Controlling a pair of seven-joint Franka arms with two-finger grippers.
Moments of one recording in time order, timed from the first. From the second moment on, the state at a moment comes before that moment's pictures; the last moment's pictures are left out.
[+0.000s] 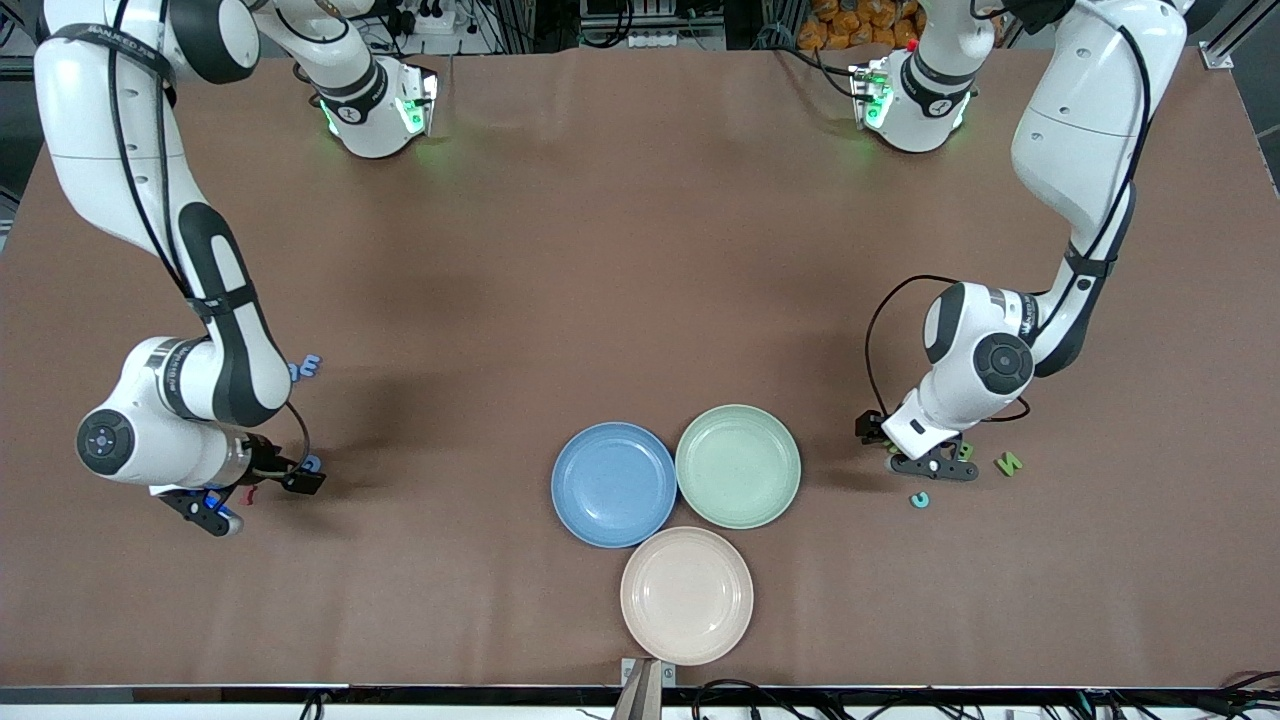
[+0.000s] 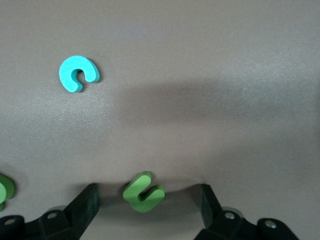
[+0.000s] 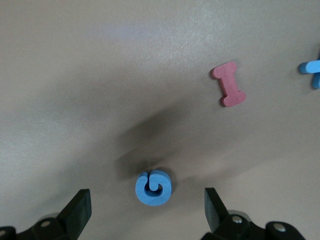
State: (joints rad) left arm -0.08 0.65 -0.12 -1.88 0.07 2.60 -0.11; right arm -0.02 0.77 -0.05 -1.54 0.11 2.20 0.39
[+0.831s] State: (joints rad) left arm -0.09 0.64 -0.11 -1.88 0.15 2.60 -0.11; right arm 0.00 0.79 -0.05 -1.60 0.10 2.34 0.36
